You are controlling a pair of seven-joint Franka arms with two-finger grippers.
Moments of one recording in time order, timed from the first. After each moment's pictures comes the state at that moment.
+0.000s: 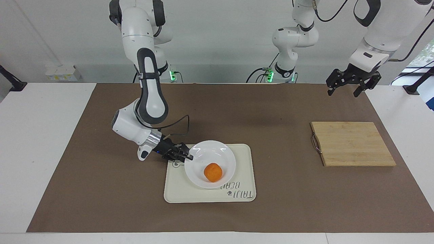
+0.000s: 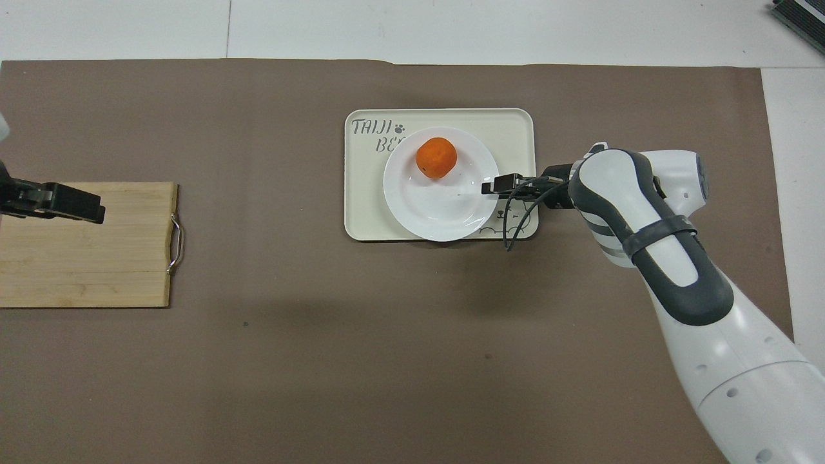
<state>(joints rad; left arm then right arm) -0.02 -0.01 -0.05 -1.58 0.00 1.57 0.07 0.28 0.49 -0.15 -1.82 1.09 2.25 -0.55</state>
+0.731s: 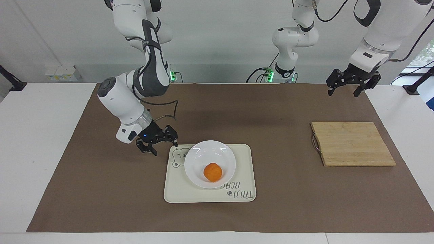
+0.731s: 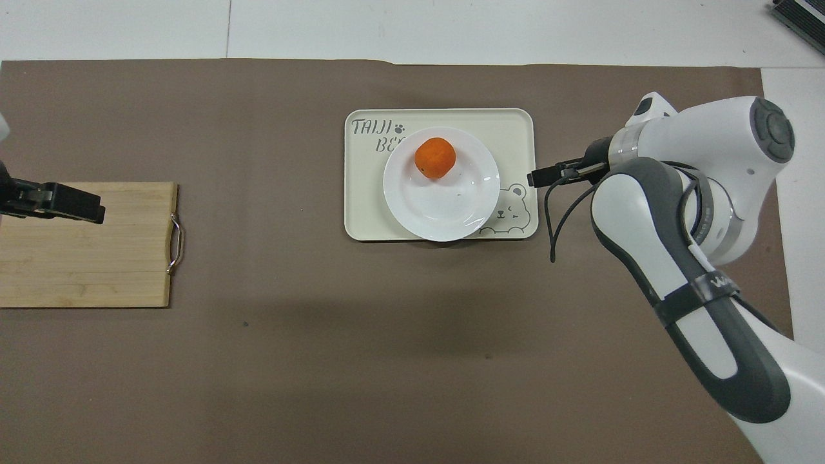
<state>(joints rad) -0.02 -0.01 -0.05 -1.58 0.00 1.57 0.07 0.28 0.27 -0.17 -1.78 0.42 2.18 -0.33</state>
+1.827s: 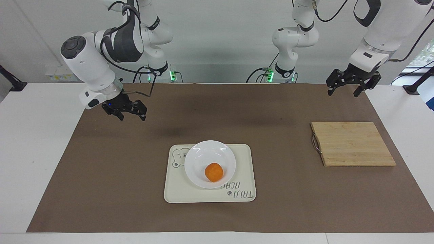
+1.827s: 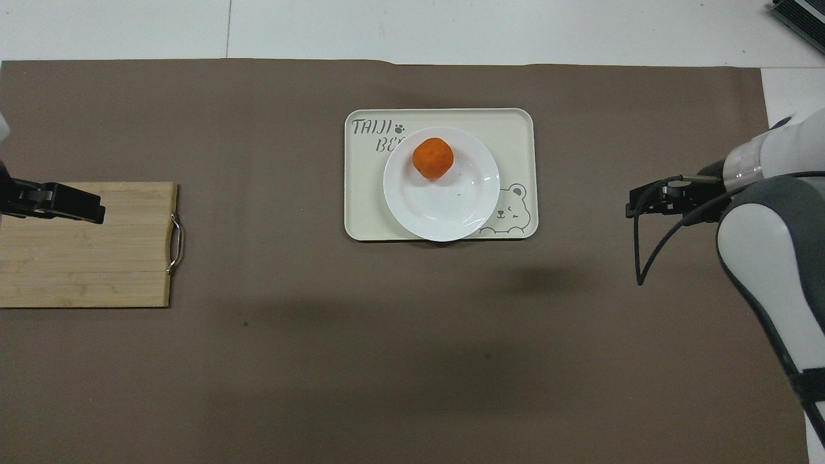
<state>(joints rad) -0.02 -0.01 -0.05 -1.58 0.00 1.57 0.07 0.17 0.07 -0.18 -1.79 0.12 1.81 0.07</state>
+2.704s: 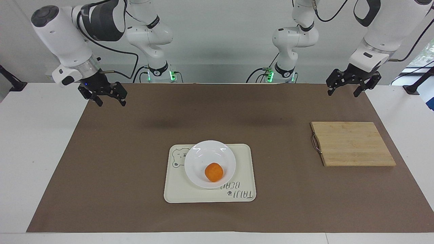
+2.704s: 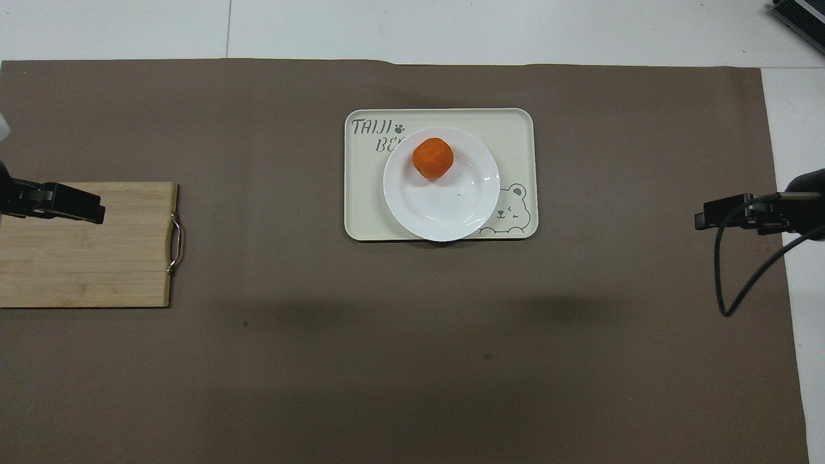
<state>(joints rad) -0.02 -0.01 -0.05 -1.58 0.00 1.57 0.07 0.08 -0.06 -0.18 -1.75 0.09 1.70 -0.03</state>
